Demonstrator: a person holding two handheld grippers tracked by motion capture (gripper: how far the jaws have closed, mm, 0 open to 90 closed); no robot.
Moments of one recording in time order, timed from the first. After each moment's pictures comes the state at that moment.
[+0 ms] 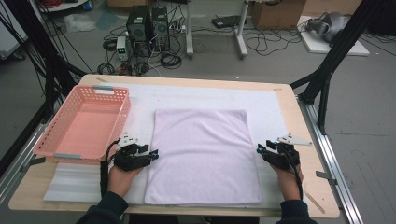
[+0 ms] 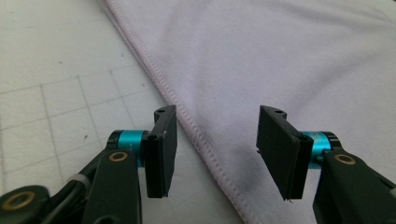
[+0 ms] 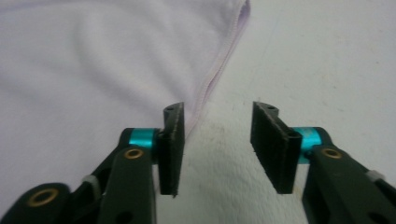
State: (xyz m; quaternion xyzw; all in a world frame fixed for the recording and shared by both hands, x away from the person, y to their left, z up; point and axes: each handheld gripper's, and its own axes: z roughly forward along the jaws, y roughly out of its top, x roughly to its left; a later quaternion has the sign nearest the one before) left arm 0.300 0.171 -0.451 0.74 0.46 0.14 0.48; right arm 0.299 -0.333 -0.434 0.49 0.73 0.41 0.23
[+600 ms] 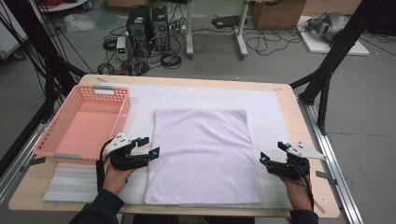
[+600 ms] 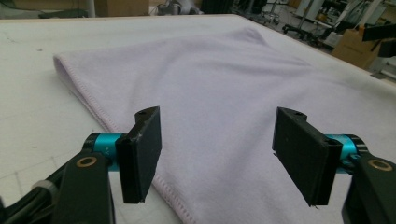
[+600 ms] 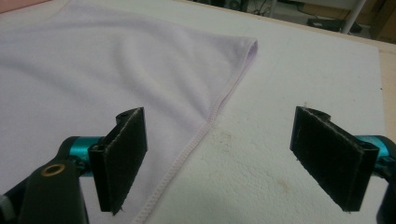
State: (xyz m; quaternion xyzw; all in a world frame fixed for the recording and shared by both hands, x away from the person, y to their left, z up) left arm 0.296 0.182 -0.444 0.72 0.36 0.16 0.58; right arm 0.266 -0.340 -0.419 0.43 0.73 0.45 0.27
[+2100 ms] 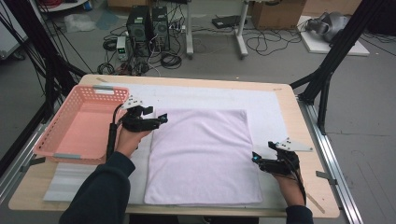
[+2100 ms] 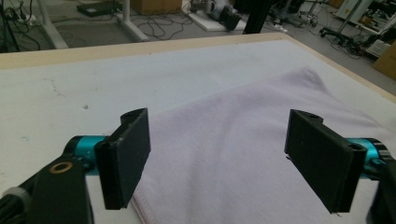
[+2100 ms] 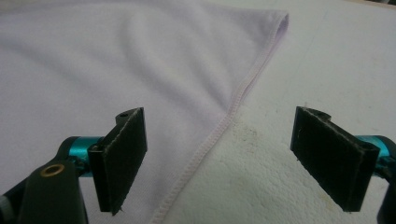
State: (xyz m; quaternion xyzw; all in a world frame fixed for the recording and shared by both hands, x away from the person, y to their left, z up) left arm 0.405 0.158 -0.401 0.71 0.43 0.16 0.54; right arm 0.290 -0.327 -0.436 0.43 0.76 0.44 0.23
